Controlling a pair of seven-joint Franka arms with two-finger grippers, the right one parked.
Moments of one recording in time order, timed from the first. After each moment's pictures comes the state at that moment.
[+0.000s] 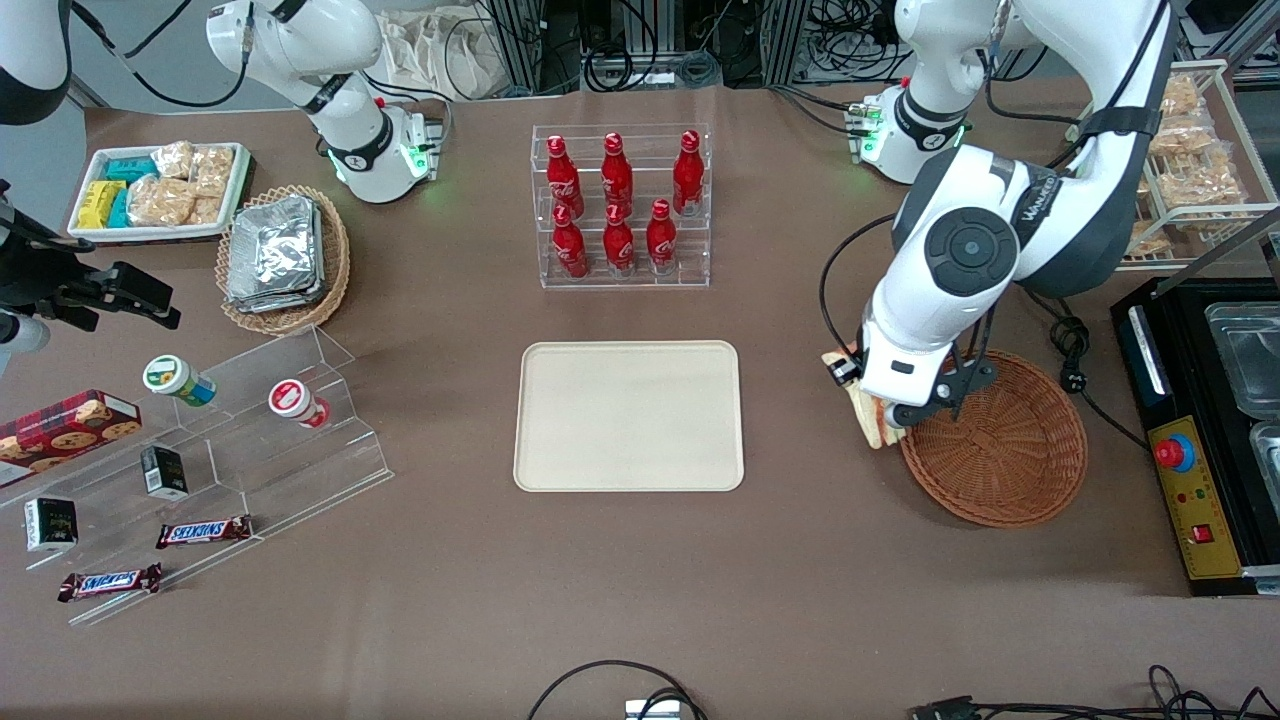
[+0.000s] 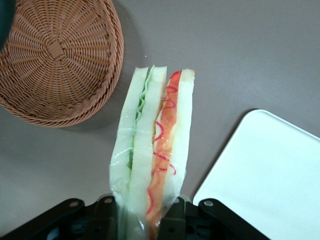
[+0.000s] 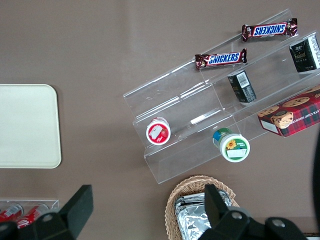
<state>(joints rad) -0.07 0.25 -0.39 -1.73 0.11 1.86 -0.94</state>
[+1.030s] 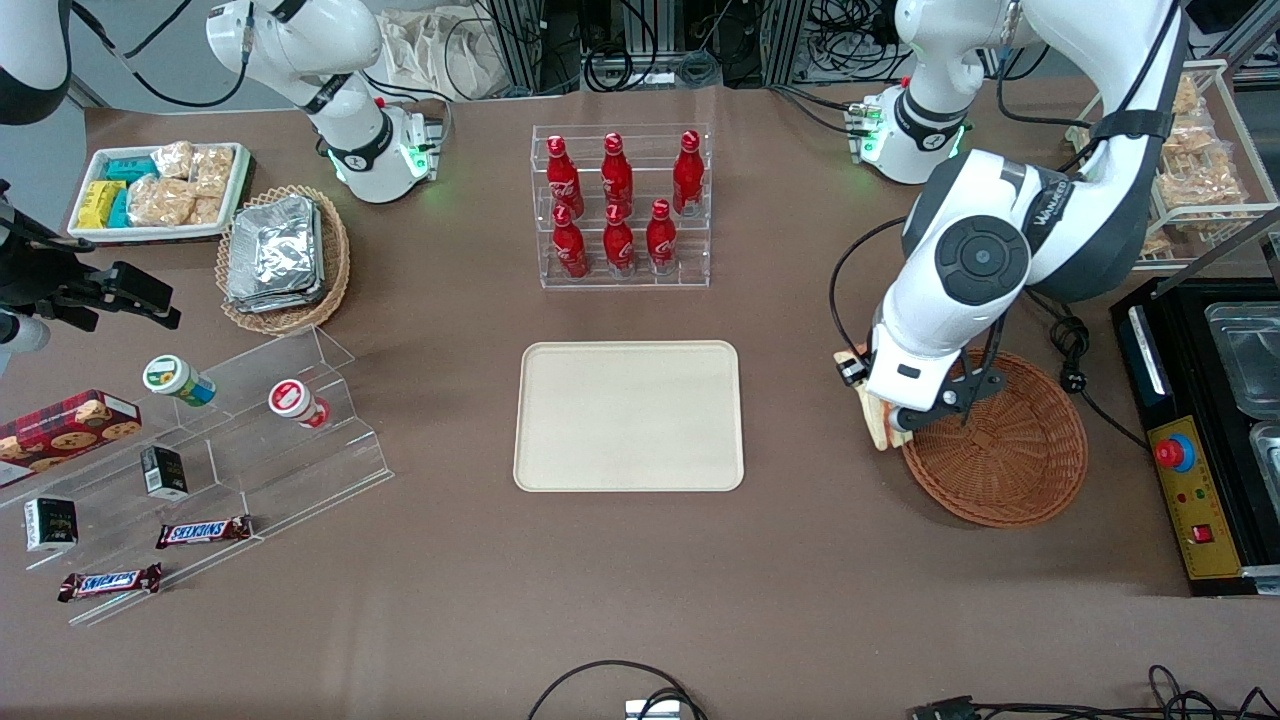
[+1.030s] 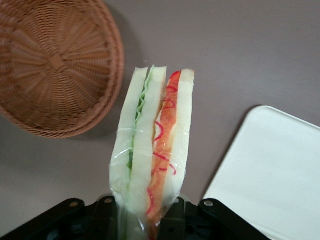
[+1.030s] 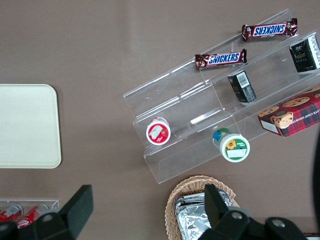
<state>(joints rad) -0.04 0.26 -0.42 -1.72 0.13 1.87 -0.86</state>
